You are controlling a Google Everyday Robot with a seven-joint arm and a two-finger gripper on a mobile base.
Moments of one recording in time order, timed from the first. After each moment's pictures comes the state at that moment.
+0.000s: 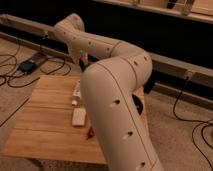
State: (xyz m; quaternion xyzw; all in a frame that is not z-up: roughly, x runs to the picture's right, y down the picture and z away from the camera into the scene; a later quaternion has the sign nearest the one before) arm -0.118 -0.143 0.836 -0.13 0.16 0.66 0.72
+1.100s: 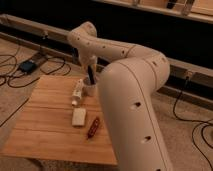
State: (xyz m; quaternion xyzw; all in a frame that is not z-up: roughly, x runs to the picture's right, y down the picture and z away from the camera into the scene) arm -0.078 -0.104 0.845 -0.15 0.18 0.69 0.69
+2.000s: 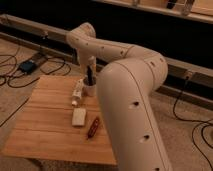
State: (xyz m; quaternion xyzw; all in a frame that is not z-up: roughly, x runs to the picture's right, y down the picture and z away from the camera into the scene) arm -0.086 -0.102 0.846 -0.16 0.18 0.68 0.69
